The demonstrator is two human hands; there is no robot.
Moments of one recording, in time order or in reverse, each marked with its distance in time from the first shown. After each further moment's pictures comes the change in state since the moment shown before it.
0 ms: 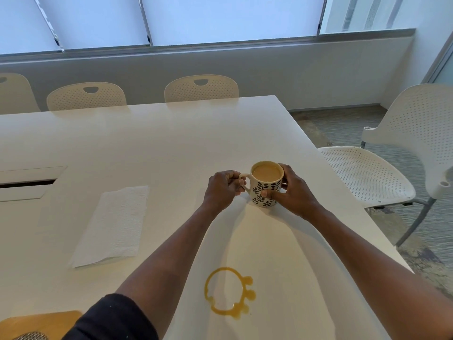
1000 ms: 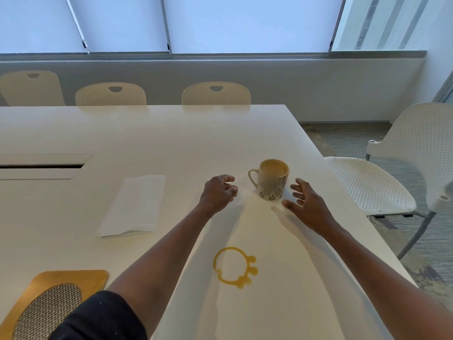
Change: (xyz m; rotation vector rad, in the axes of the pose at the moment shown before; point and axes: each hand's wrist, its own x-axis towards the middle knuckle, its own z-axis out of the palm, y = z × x) left_hand -0.058 0.005 -0.035 0.074 0.031 -0.155; right_hand -0.062 -0.008 -0.011 -0.146 0.017 0.160
